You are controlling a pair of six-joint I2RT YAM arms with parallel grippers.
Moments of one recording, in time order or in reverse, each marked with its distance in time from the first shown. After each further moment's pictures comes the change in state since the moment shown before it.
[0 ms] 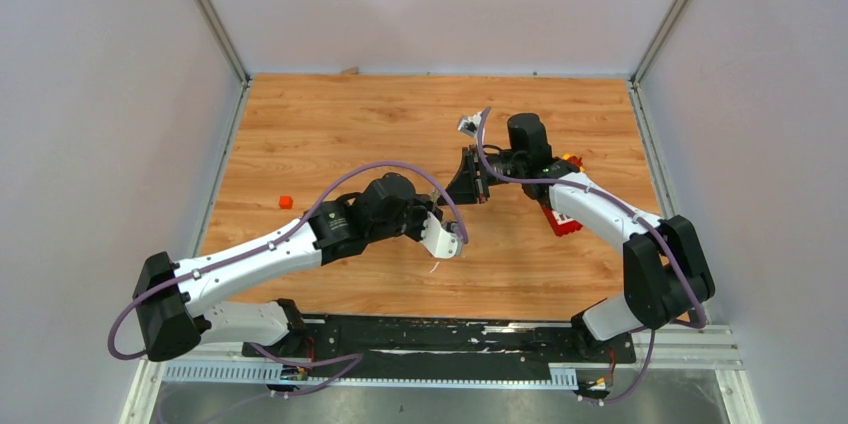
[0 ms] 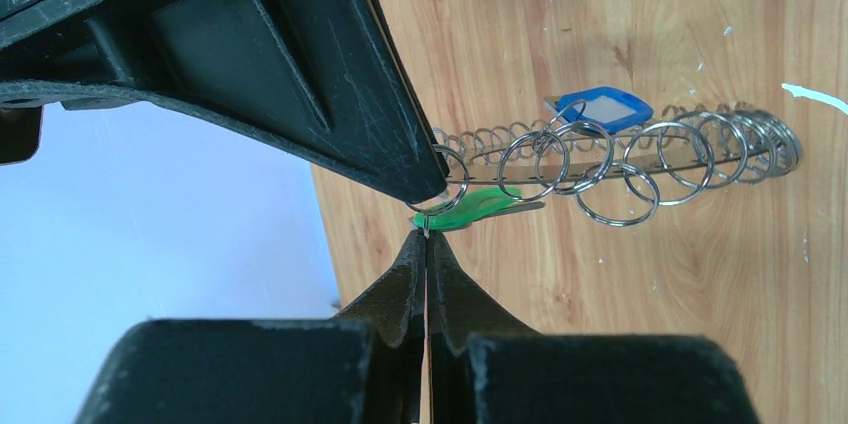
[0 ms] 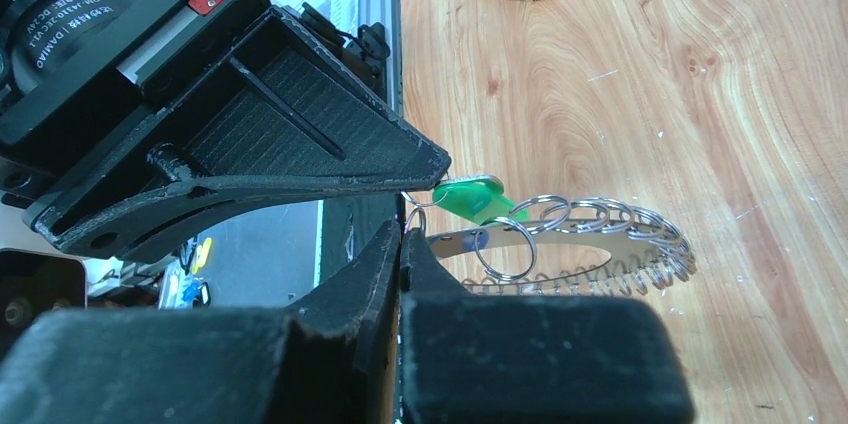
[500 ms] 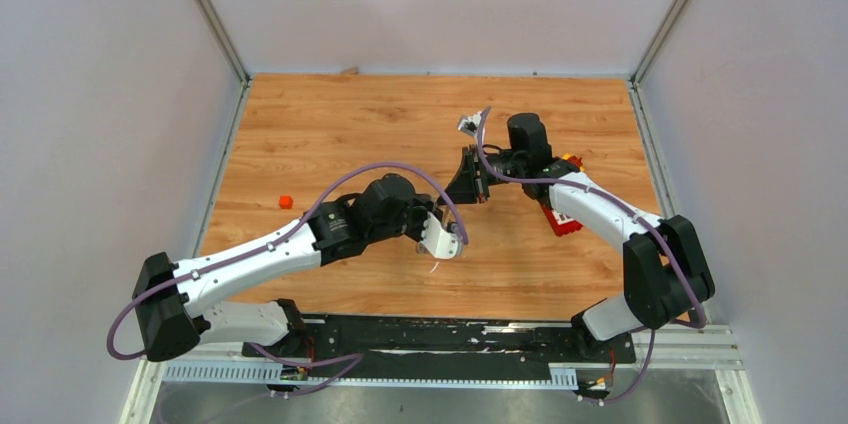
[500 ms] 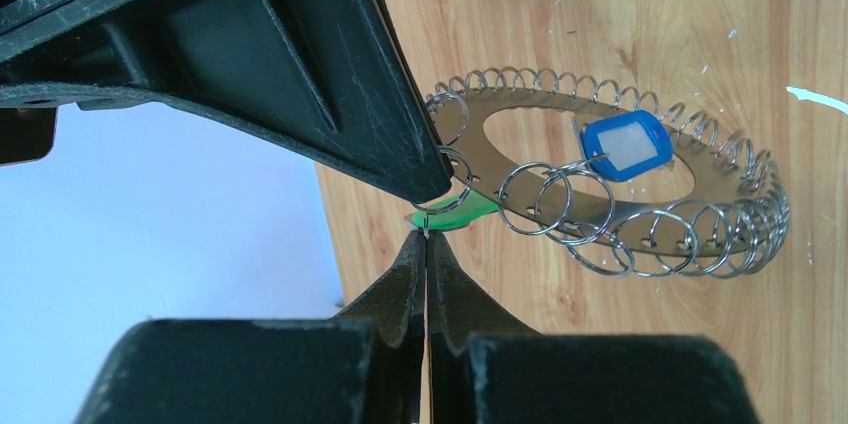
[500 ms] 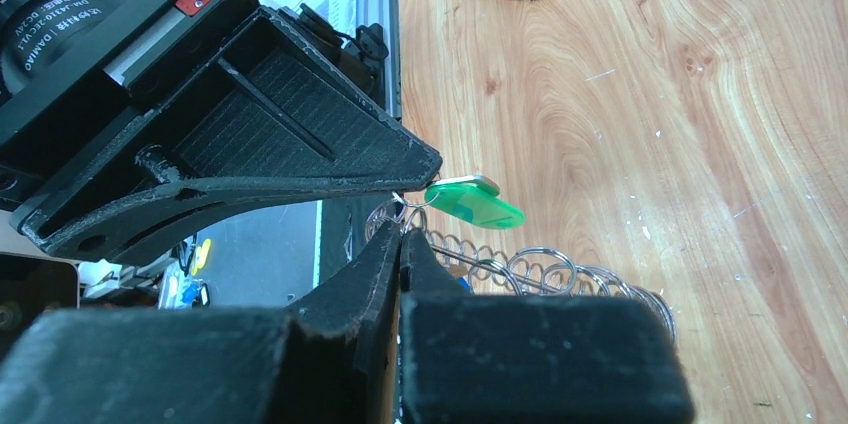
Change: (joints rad) left arm -0.005 -0.005 -0.001 0.007 -0.006 0.000; right arm 0.000 0.001 0.002 -0.004 0.005 -0.001
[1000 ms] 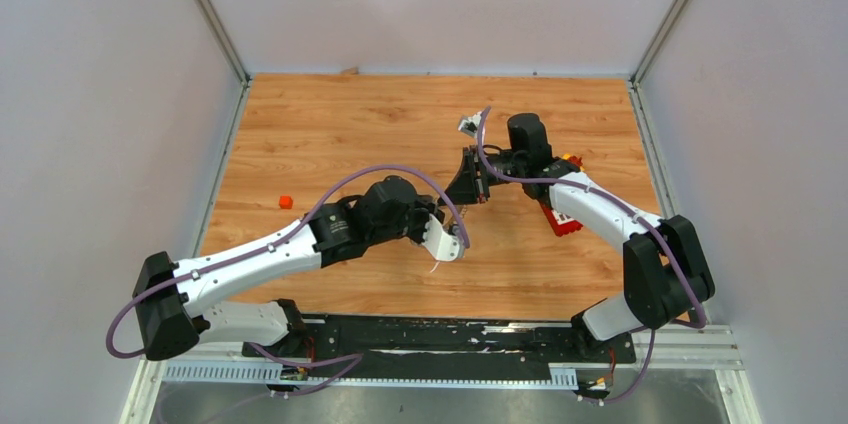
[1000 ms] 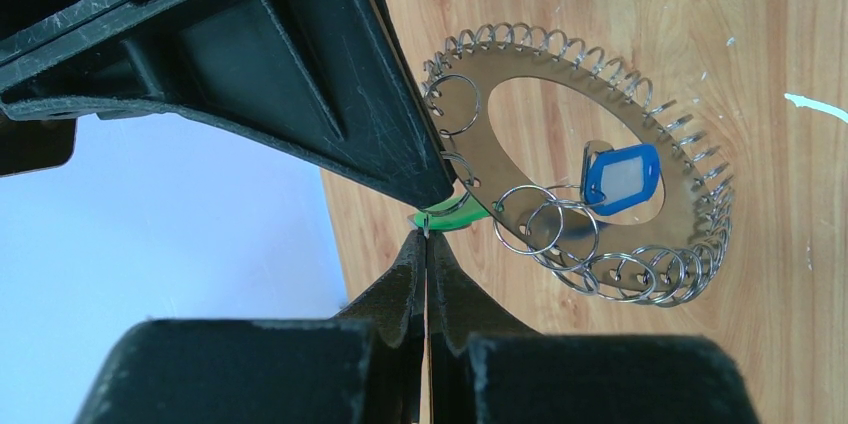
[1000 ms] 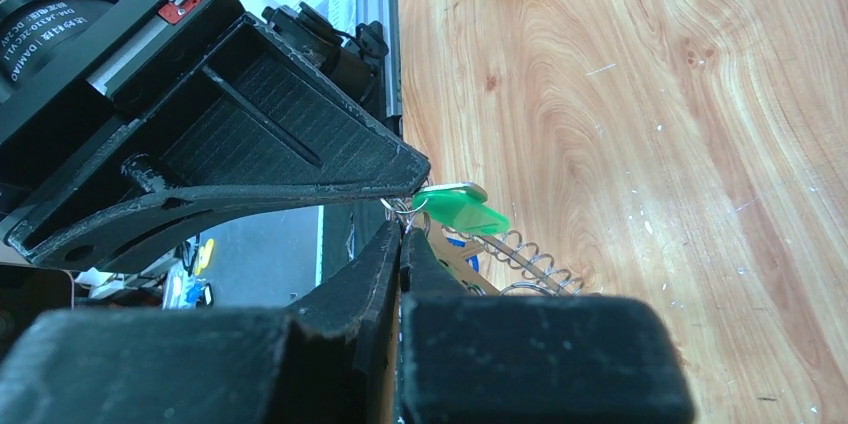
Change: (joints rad) left arm -0.018 0.000 0.000 0.006 -0.013 0.000; right arm 0.000 0.000 0.000 -0.014 0.001 0.000
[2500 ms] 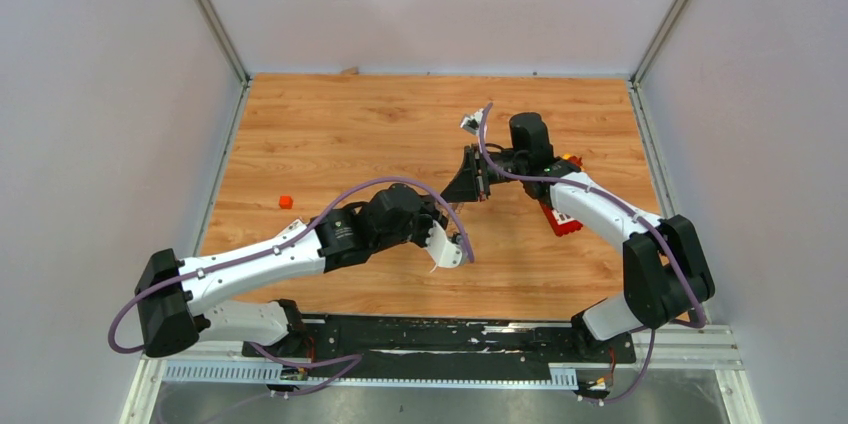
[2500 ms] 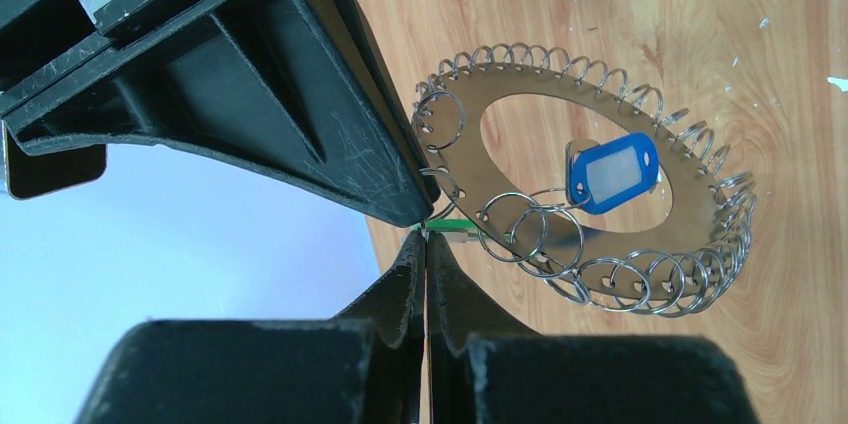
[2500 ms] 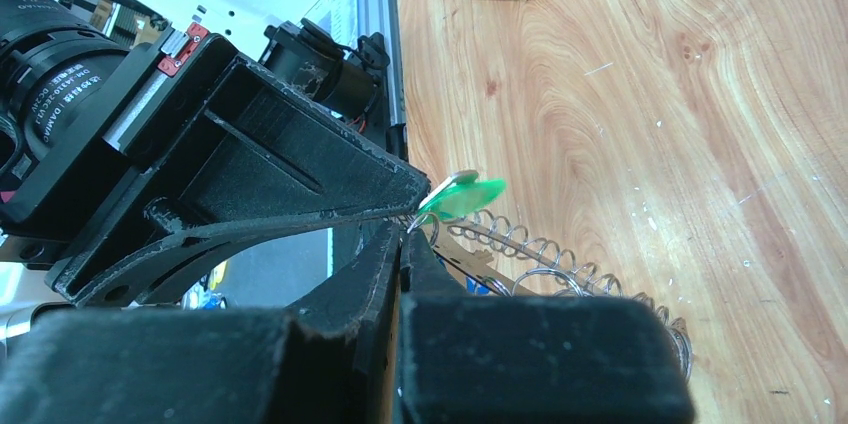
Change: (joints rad) left arm -0.040 0.010 -0.034 0.055 -0.072 0.073; right arm -0.012 0.000 -0.005 0.032 0.011 0.071
